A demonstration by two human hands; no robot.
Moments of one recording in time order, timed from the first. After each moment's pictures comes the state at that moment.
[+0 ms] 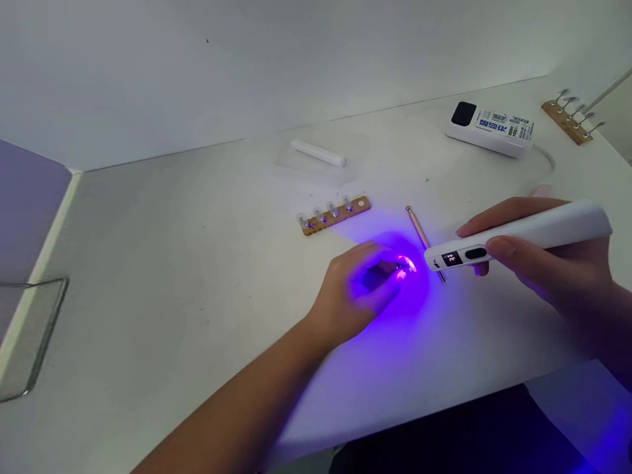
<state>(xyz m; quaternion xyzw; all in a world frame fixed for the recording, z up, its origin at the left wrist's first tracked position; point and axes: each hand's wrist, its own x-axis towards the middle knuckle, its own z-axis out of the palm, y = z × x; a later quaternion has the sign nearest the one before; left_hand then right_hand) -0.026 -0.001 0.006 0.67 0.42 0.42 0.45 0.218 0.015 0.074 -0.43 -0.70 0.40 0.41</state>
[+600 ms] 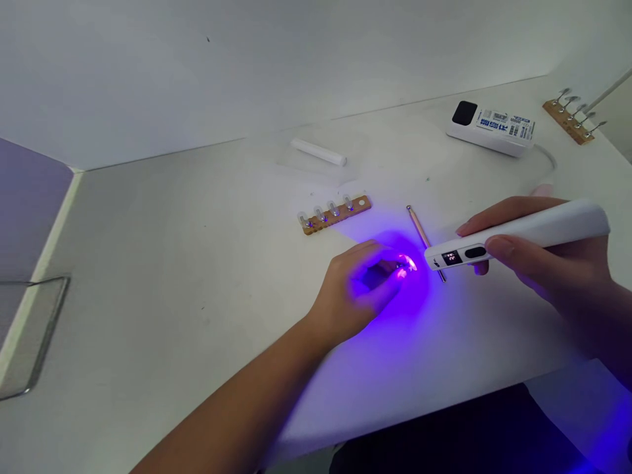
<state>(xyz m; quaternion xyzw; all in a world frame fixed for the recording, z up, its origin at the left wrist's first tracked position) -0.026 -0.001 0.005 0.66 0.42 0.43 0.46 0.217 0.016 0.075 -0.44 -0.69 0.41 0.40</state>
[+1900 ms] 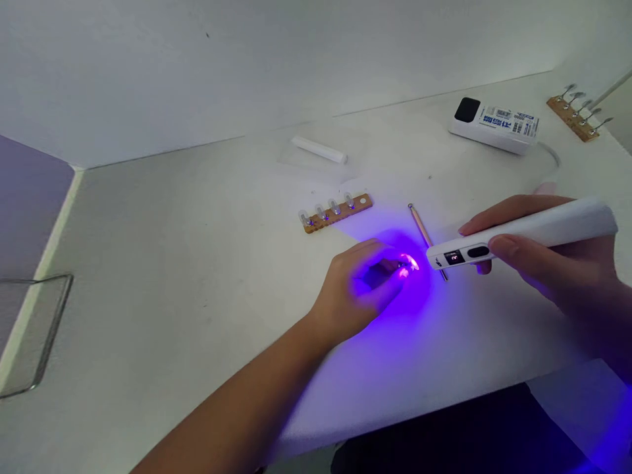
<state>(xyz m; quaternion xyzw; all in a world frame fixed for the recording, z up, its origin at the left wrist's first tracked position) -0.026 -0.001 0.006 0.67 0.41 0.42 0.45 0.218 0.017 0.073 -0.43 -0.69 0.41 0.41</state>
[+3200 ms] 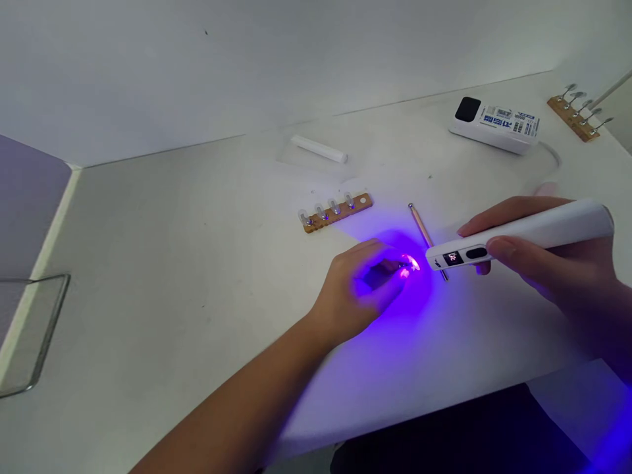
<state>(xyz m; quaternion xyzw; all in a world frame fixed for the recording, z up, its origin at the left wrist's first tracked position) -0.023 -0.001 0.010 0.67 0.42 0.41 0.44 0.220 0.017 0.073 -0.43 -0.69 0.42 0.40</state>
